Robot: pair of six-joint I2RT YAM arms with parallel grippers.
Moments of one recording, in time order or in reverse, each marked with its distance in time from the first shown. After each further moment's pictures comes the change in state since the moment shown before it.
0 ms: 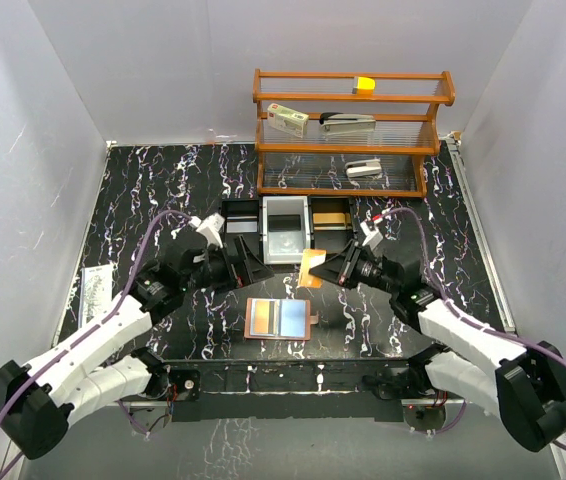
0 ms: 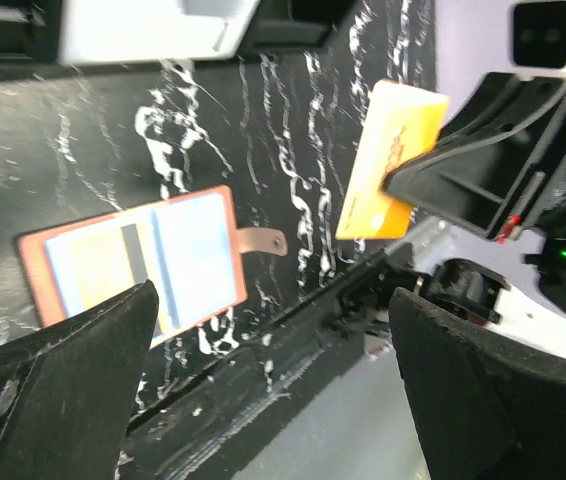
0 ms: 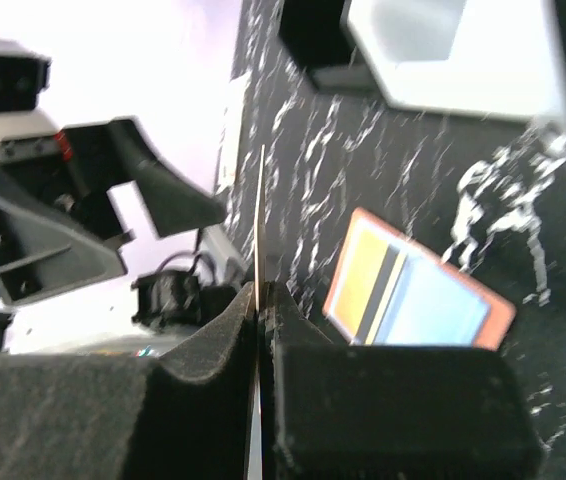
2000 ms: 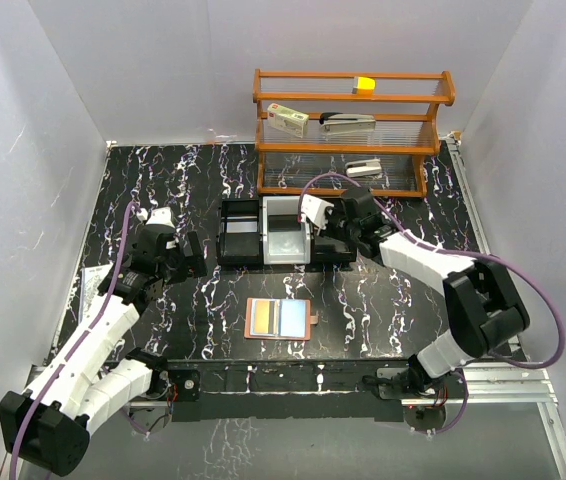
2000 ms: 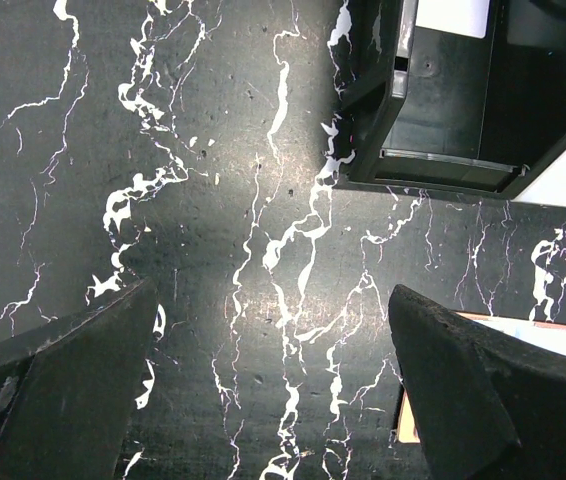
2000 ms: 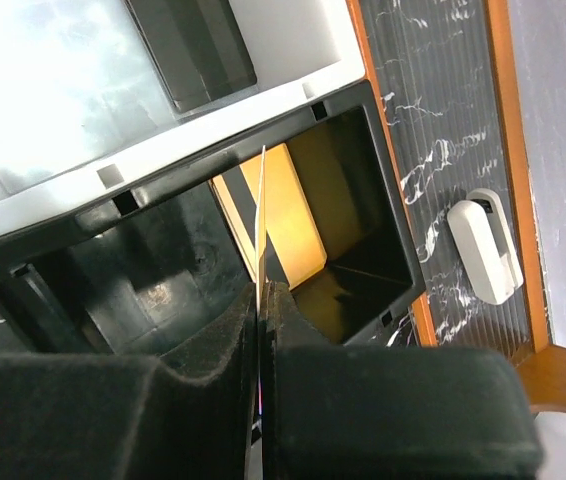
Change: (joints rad) left arm 0.301 -0.053 0.116 -0.435 -0.518 0.476; right arm -0.021 0.504 0.581 -0.475 0.428 -1.924
